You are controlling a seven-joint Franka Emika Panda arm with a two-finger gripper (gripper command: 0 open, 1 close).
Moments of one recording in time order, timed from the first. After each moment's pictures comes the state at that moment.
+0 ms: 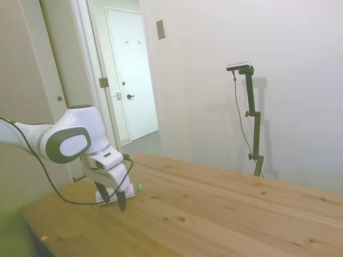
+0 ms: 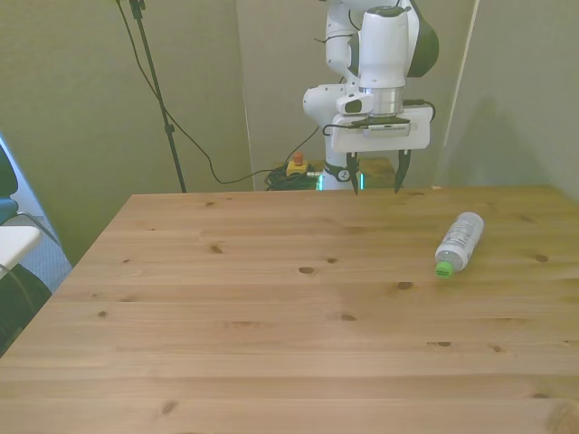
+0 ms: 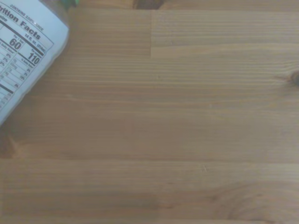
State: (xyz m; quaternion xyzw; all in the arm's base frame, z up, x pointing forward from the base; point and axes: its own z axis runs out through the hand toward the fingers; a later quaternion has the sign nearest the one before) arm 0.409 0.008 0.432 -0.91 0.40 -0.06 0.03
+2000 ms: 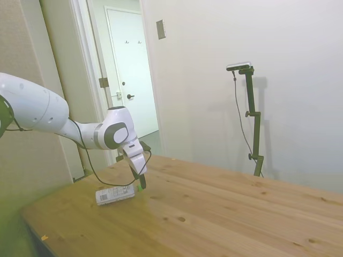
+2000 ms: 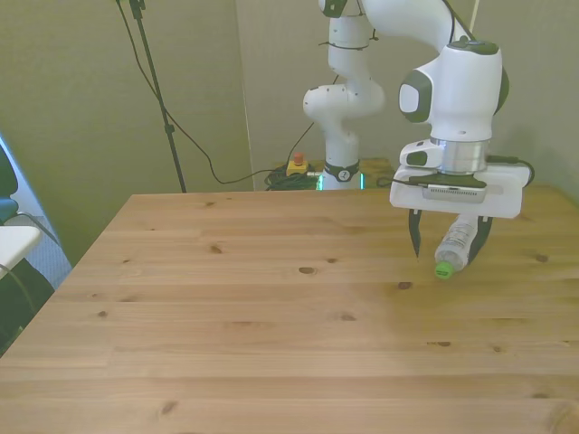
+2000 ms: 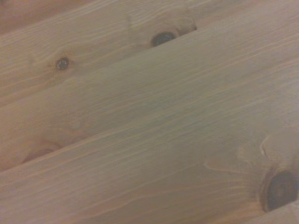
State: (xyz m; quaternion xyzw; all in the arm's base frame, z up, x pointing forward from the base) arm 0.601 0.092 0.394 -0.82 0.57 -0.07 0.05
